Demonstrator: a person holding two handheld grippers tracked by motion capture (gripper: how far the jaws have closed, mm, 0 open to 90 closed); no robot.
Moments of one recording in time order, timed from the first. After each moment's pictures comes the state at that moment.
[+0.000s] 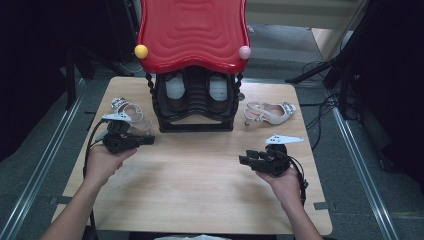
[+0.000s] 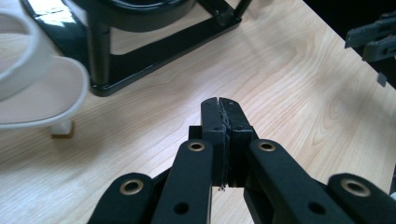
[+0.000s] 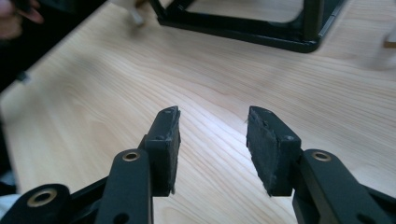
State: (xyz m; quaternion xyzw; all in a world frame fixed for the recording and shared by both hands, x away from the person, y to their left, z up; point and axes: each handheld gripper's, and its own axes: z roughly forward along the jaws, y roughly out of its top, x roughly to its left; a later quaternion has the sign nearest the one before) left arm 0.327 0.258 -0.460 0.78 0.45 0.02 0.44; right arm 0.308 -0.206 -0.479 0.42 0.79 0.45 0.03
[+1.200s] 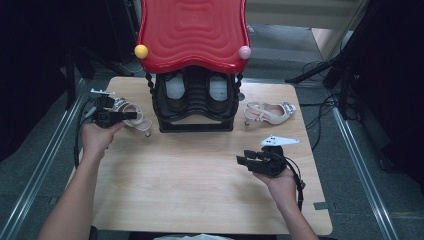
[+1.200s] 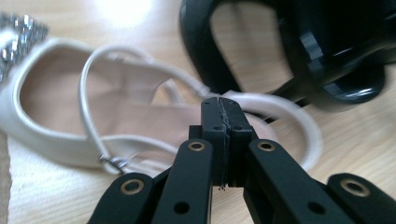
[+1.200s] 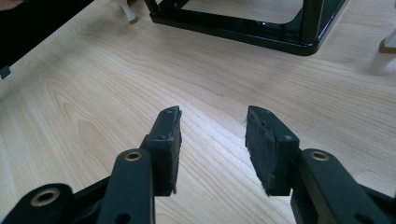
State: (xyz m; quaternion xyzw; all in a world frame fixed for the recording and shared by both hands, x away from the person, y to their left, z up) left arm 0.403 0.314 -0.477 0.70 0.58 0.06 0.41; right arm 0.307 -0.198 -0.484 0.41 0.79 0.45 0.04
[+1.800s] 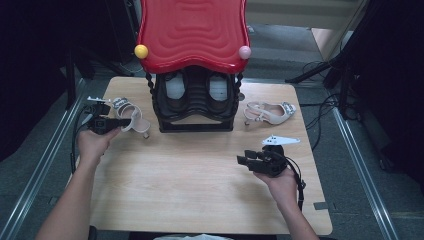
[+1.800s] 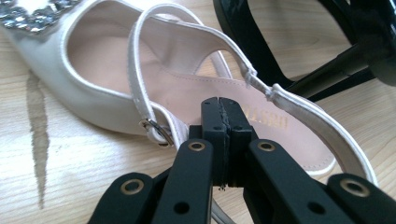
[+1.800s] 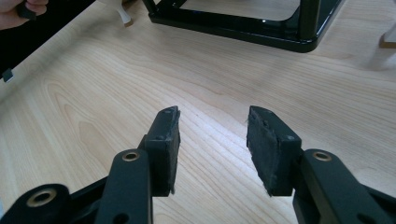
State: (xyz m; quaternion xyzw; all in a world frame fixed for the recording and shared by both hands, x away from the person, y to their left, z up) left arm 0.395 0.332 -0.494 0.70 0.60 0.07 0.39; right arm 0.308 -0.200 -0.485 0.42 0.79 0.45 0.03
